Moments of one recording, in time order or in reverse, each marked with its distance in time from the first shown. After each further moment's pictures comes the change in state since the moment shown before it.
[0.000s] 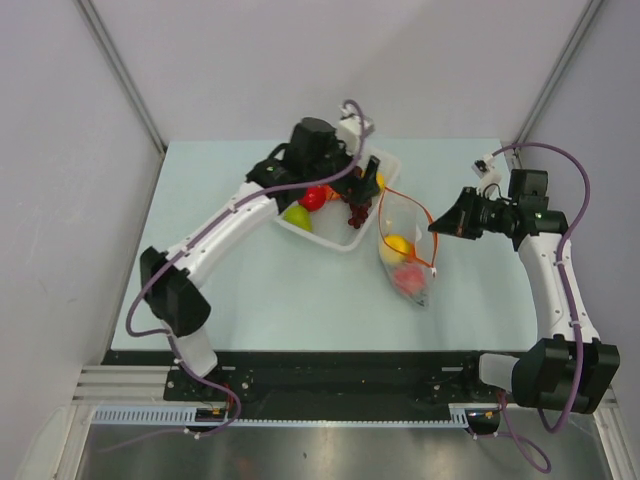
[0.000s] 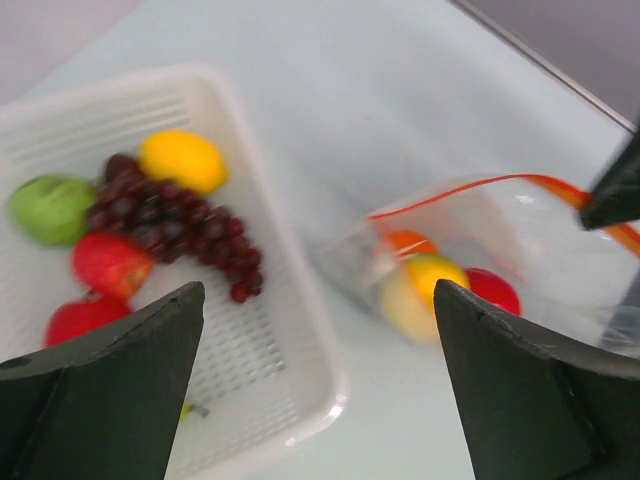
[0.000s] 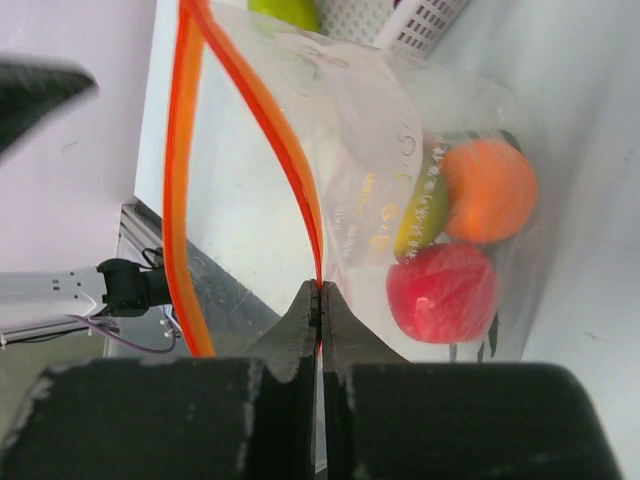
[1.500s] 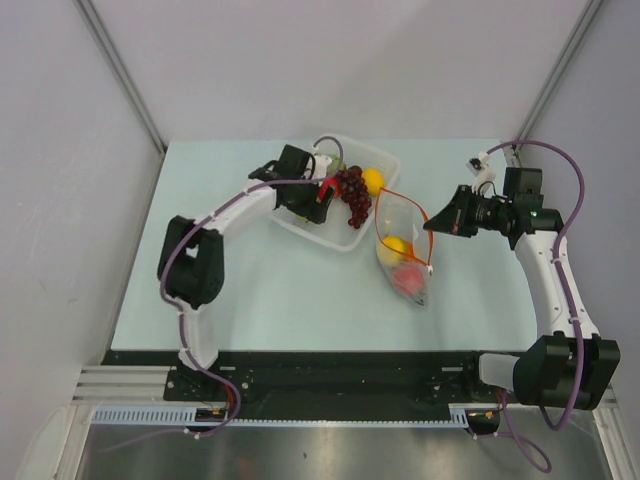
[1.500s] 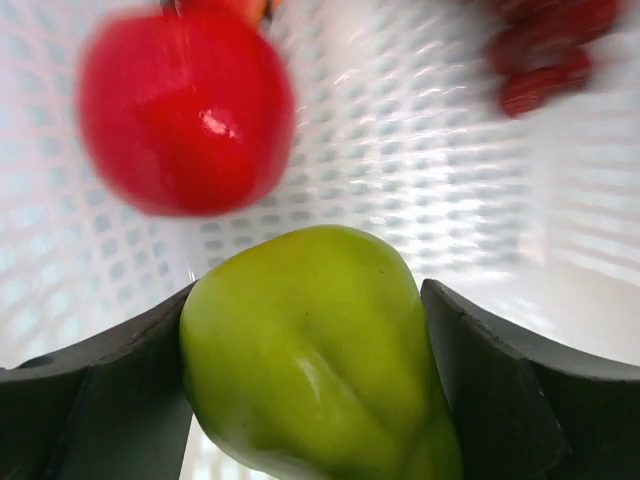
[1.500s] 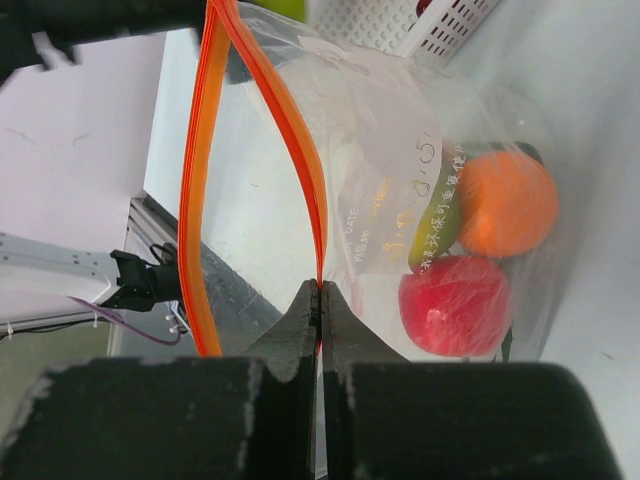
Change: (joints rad) left arm 0.256 0.245 -0.208 -0.077 -0.137 0.101; right arm 0.032 0.014 0.002 0.049 -0.017 0.032
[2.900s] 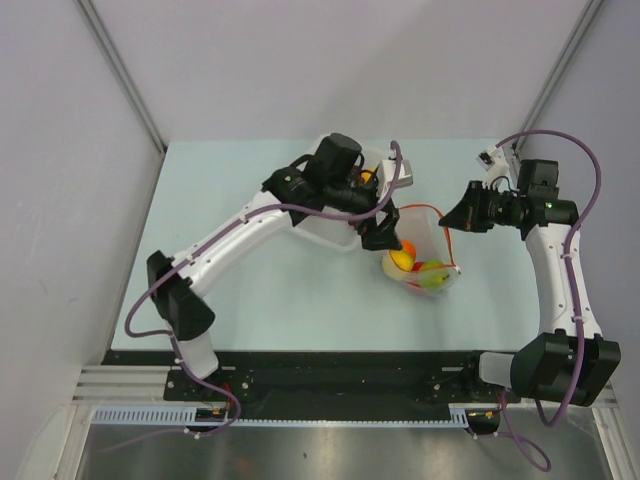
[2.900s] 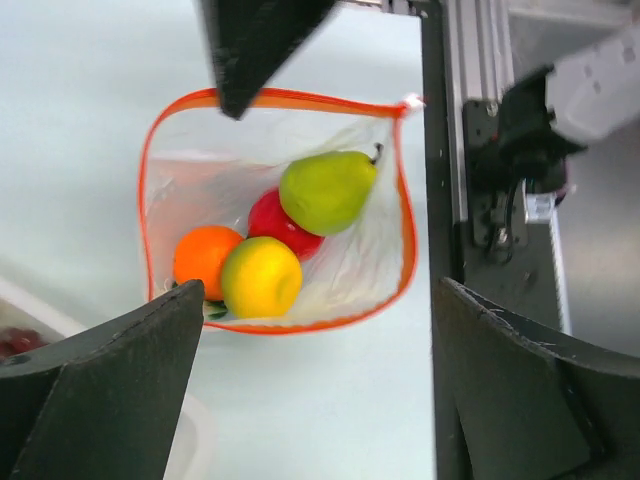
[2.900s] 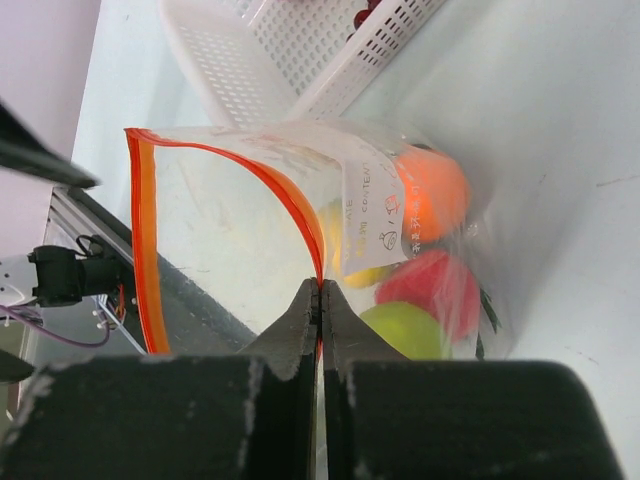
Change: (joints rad) left arm -0.368 -0.240 0.259 -0.087 0.573 0.087; right arm -0.068 0.026 0.114 -0.155 0.055 -0.229
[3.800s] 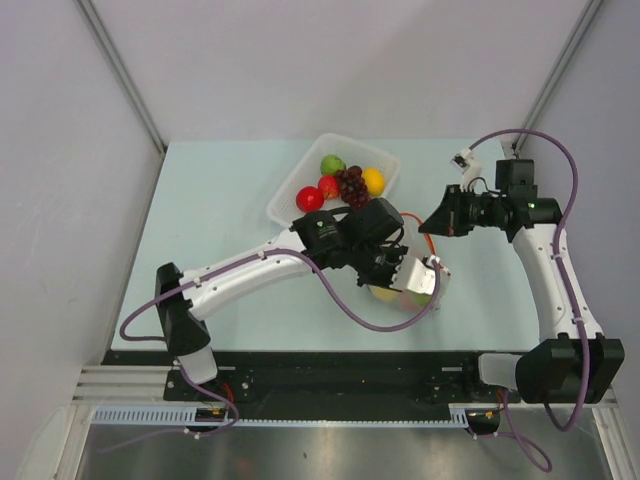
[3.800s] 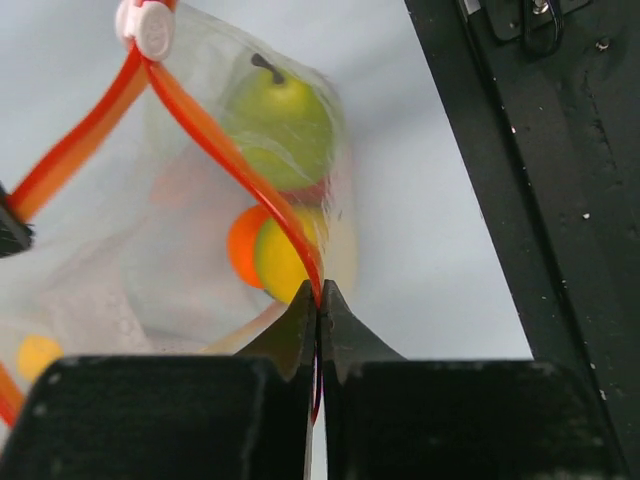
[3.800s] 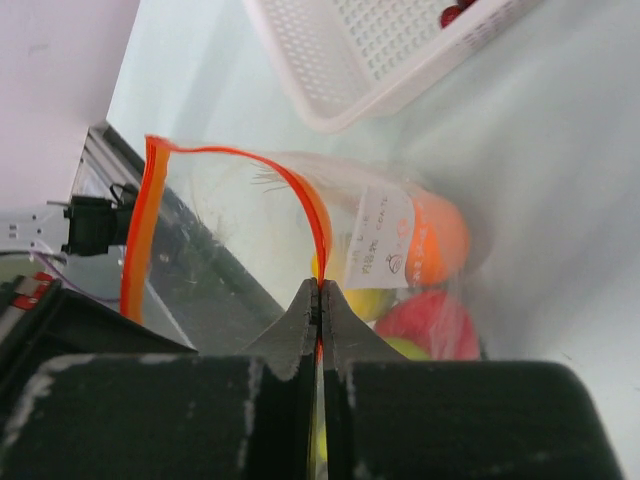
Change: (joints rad) left arm -0.291 -0.061 -0.106 -0.259 -0.326 0.615; right arm 0.126 -0.005 0.000 -0.005 -0.048 0.005
